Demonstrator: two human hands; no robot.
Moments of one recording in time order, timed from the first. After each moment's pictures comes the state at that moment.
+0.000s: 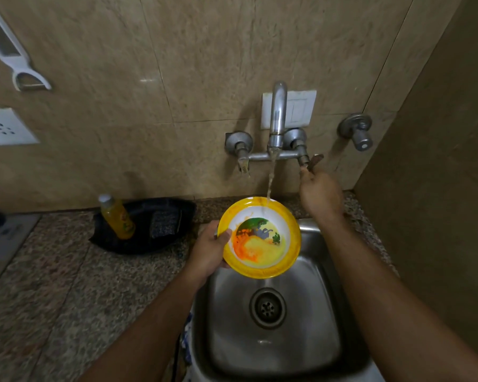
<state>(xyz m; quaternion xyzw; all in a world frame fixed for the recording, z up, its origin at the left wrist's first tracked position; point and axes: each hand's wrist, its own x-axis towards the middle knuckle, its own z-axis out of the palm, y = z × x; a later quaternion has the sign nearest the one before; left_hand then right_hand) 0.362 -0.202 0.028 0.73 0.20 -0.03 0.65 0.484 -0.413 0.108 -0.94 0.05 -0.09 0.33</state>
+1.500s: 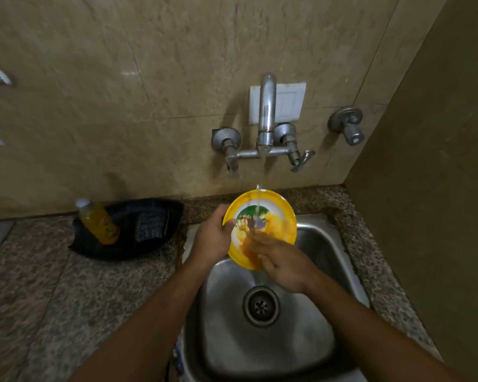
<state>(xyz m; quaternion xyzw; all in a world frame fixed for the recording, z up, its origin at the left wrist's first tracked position) 0.400 -0.214 0.024 0.87 0.08 0.05 0.48 0.402 -0.418 0.014 -0.89 -0.34 0.14 0.27</state>
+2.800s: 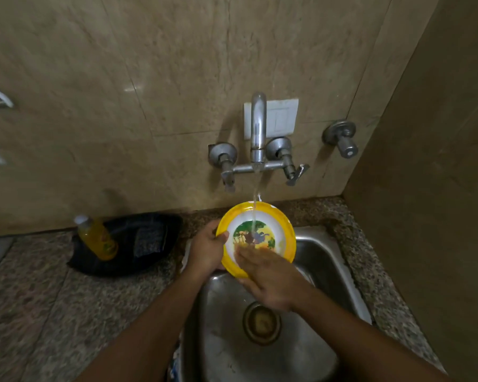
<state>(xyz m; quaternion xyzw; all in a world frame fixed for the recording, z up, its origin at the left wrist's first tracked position) 0.417 -0.214 0.012 0.75 0.20 0.03 0.63 0.401 -0.400 0.008 -0.91 -0.40 0.06 0.11</state>
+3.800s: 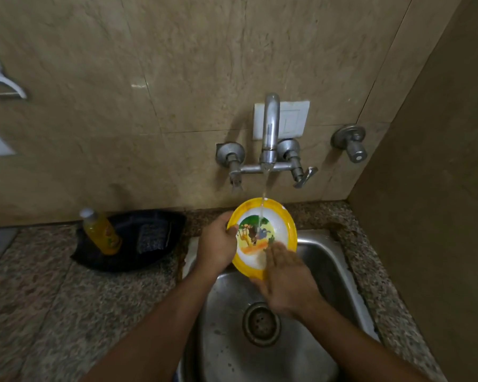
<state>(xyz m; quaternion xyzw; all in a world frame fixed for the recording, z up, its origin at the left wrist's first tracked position) 0.420 -0.225 0.032 0.85 0.14 0.09 0.50 0.396 -0.410 -0.009 -0.97 -0.25 0.06 0.03</state>
